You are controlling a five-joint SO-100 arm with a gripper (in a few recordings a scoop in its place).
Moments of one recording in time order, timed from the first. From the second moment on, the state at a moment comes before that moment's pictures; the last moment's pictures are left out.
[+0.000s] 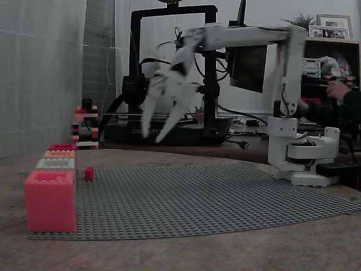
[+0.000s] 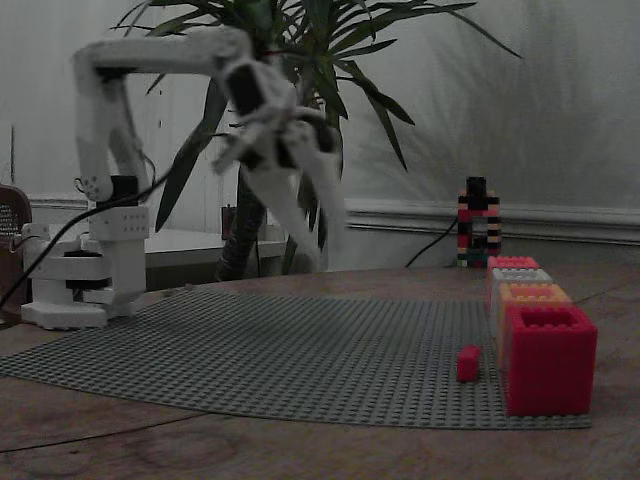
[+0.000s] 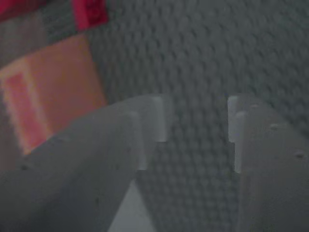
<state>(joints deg) 7.8 87.2 91.1 70.9 -7.6</state>
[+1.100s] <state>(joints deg) 11.8 27.7 12.0 89.8 -14.7</state>
